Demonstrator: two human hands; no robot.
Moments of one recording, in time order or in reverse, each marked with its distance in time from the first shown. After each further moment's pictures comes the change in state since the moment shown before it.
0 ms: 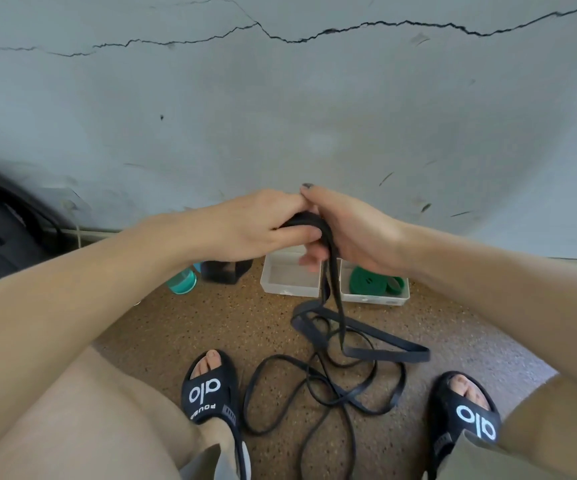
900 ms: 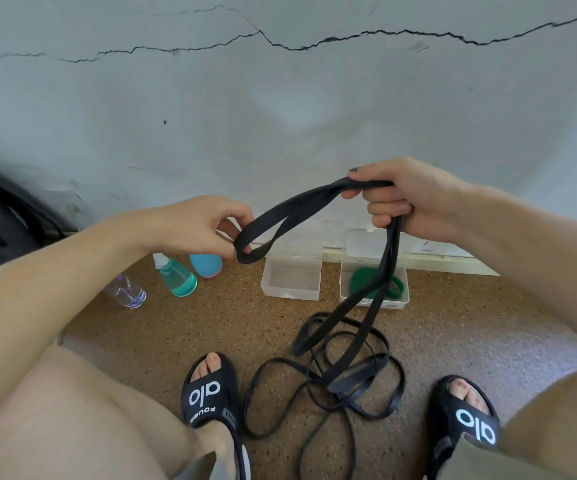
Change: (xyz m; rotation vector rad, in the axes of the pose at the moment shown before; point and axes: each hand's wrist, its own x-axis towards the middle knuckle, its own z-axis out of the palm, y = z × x) left_hand -0.037 -0.058 -0.019 -0.200 -0.064 -0.303; right_hand -0.019 -0.023 -0.058 0.180 0.332 0.133
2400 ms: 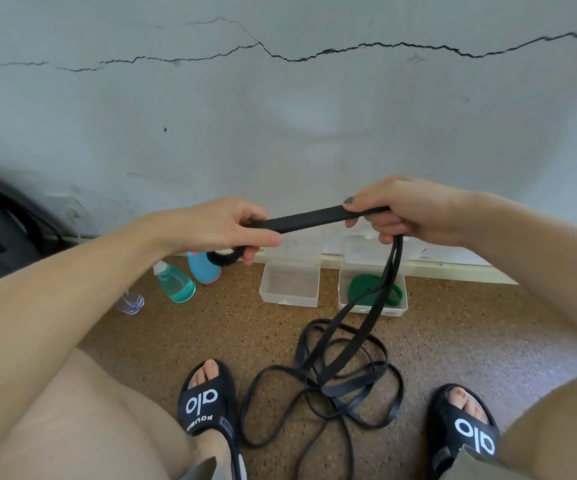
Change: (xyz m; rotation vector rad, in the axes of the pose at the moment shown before) left_hand 0.014 0.031 0.005 -0.050 -0.031 0.007; right_hand 0.000 0.000 -0.012 -0.428 -0.135 -0.023
